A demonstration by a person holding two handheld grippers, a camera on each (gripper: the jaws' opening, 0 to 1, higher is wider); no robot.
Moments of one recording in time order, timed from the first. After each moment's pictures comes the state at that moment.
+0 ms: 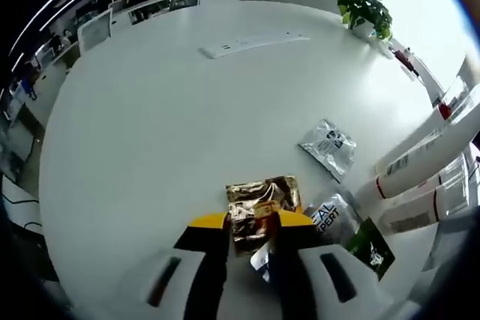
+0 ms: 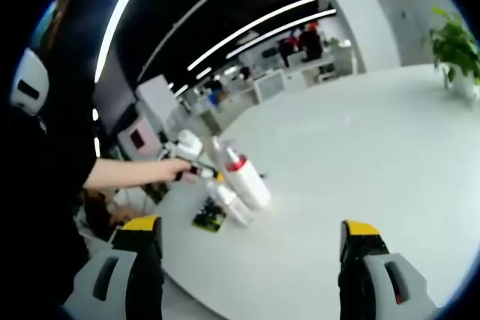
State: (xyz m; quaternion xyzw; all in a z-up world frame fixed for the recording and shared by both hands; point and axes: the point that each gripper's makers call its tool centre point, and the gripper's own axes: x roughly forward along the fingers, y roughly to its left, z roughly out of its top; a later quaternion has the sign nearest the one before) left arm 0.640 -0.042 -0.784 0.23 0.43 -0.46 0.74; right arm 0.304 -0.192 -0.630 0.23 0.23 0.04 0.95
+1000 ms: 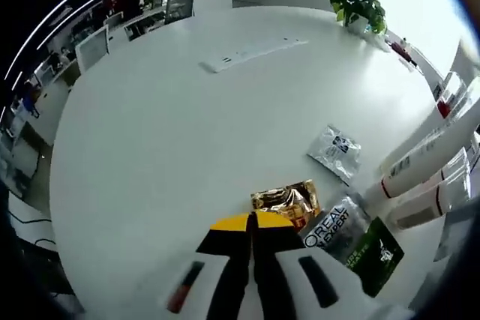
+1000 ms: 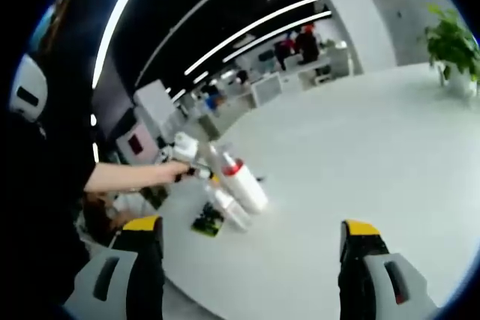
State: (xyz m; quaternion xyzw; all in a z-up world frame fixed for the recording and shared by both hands) left arm 0.664 -0.042 -0.775 0.25 0.40 -0.47 0.75; right arm 0.303 -0.197 -0.628 0.24 0.22 0.03 0.95
